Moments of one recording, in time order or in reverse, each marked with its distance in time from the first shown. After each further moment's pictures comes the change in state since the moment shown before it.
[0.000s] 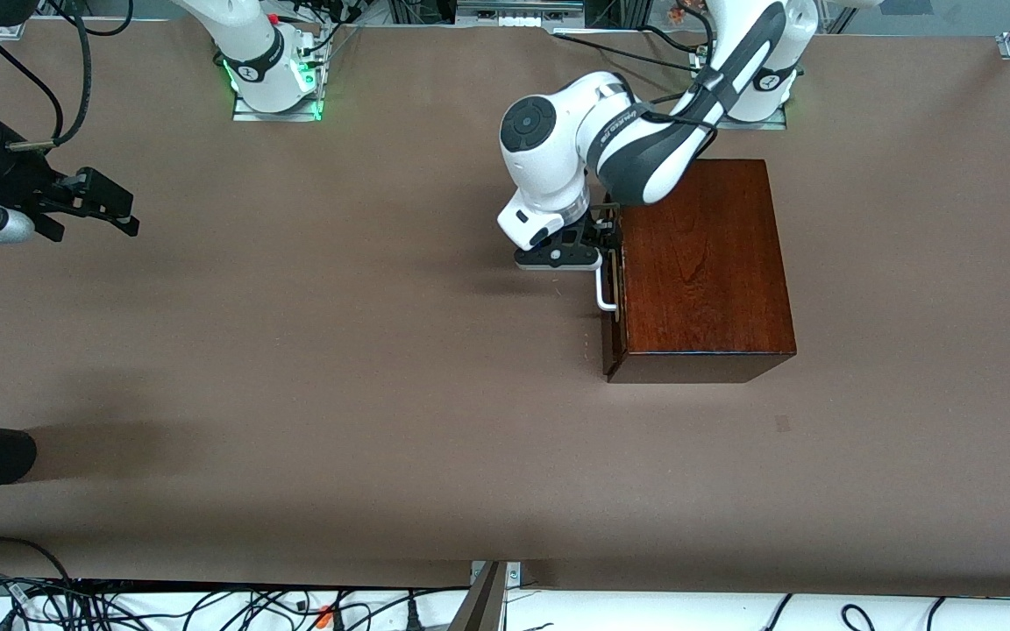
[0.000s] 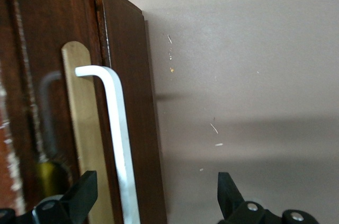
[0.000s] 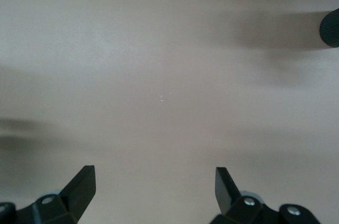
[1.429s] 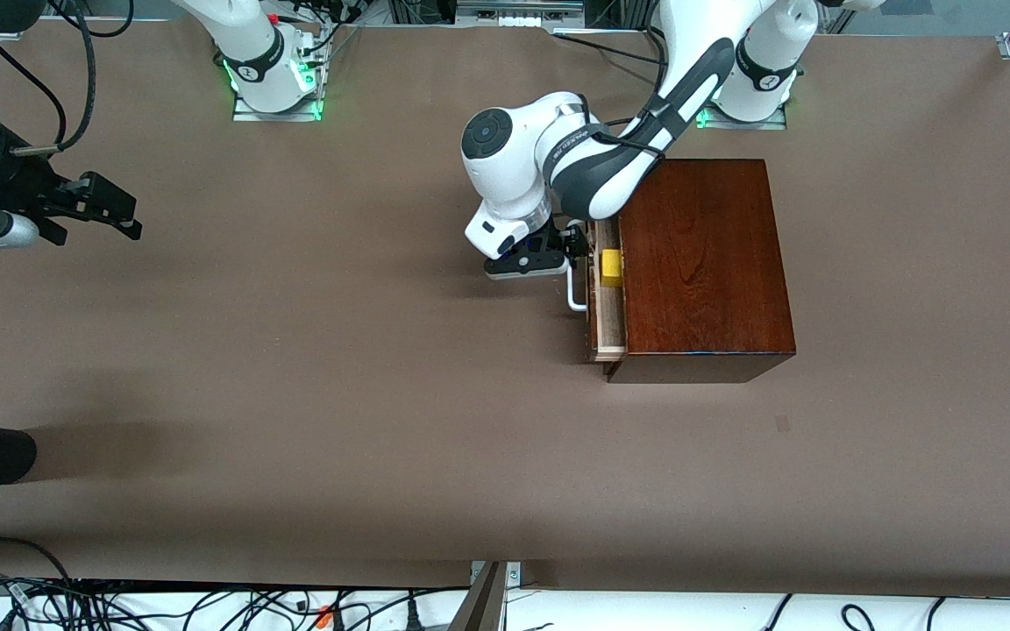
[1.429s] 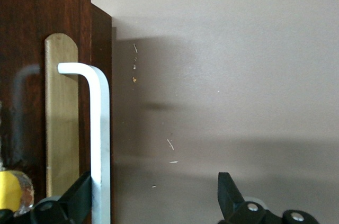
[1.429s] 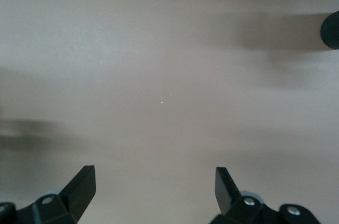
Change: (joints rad) left arm -0.080 0.138 -0.005 0.147 0.067 0.007 -0.179; right arm 0.001 0.010 0.002 0.000 0.000 0.014 0.000
